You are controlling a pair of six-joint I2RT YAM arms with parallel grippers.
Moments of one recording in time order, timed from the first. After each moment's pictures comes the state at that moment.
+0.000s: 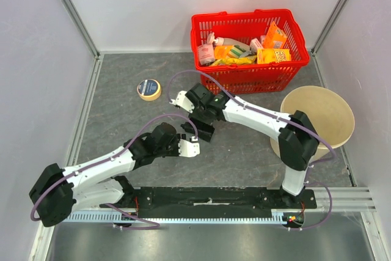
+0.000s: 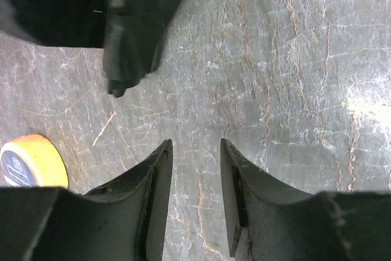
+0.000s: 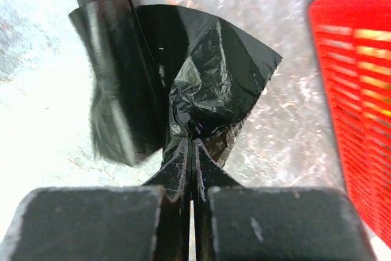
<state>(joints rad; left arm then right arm) -0.85 1.05 0.53 -0.30 -0.02 0.80 0.88 1.85 1.47 -0.69 0.17 -0.37</state>
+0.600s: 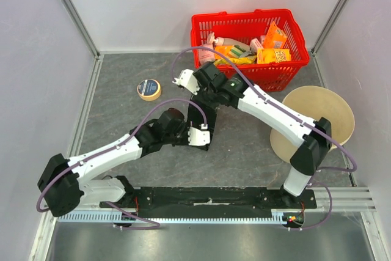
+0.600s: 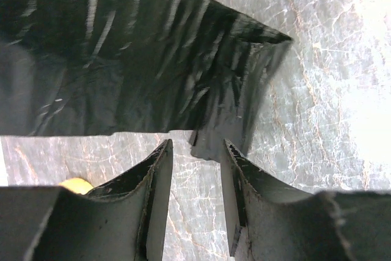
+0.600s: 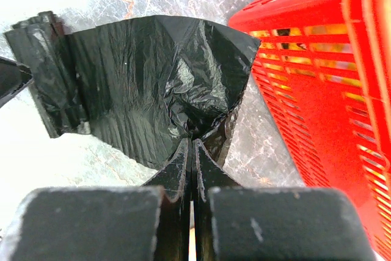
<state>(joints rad) -0.85 1.17 0.75 -0.32 0.07 0.82 0.84 1.74 1.71 -0.88 0.18 -0.39</state>
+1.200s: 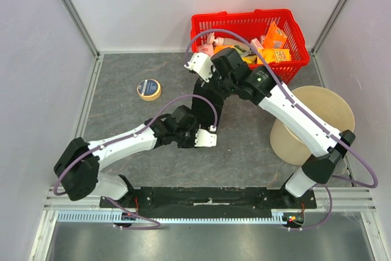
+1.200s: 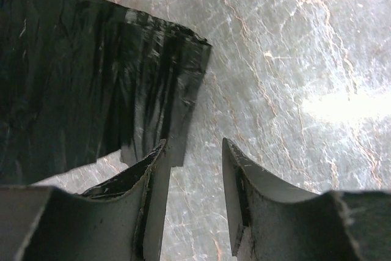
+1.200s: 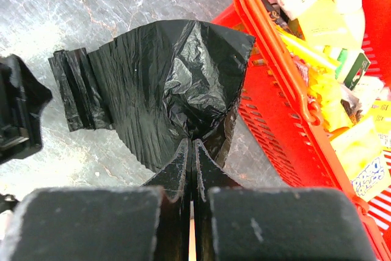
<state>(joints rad) -0.85 1.36 0.85 -0.43 0.22 0.85 0.79 1.61 1.84 -0.97 0.15 -0.40</state>
